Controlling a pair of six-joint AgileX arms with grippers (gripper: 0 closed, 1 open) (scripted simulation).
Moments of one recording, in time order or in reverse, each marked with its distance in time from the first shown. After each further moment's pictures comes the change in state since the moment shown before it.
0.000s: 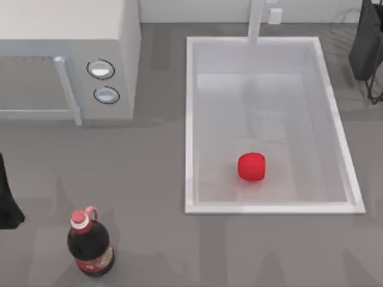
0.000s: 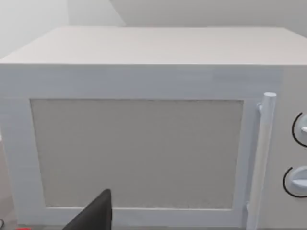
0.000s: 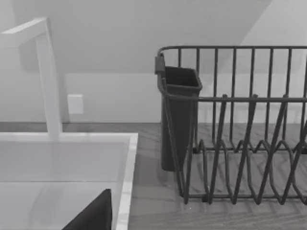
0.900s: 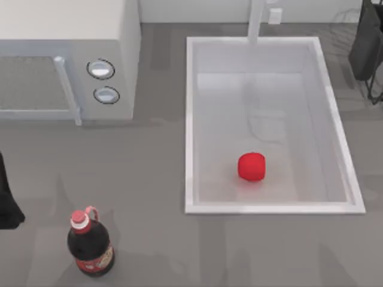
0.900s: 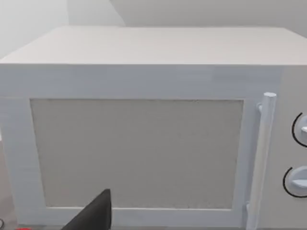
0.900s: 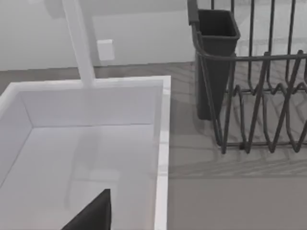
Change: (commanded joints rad) left arm 0.000 0.000 0.000 0.000 0.000 0.000; right arm 0.069 0.329 0.279 -0.185 -0.001 0.088
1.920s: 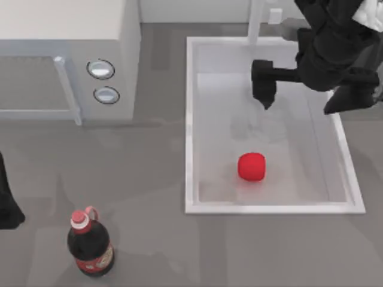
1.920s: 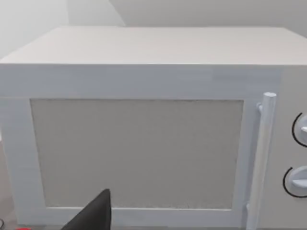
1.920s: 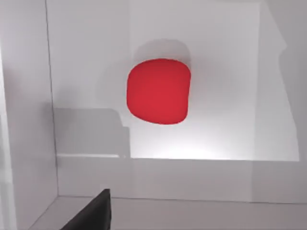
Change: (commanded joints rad) left arm 0.000 0.000 0.000 0.000 0.000 0.000; right arm 0.341 1.642 1.386 -0.847 0.003 0.360
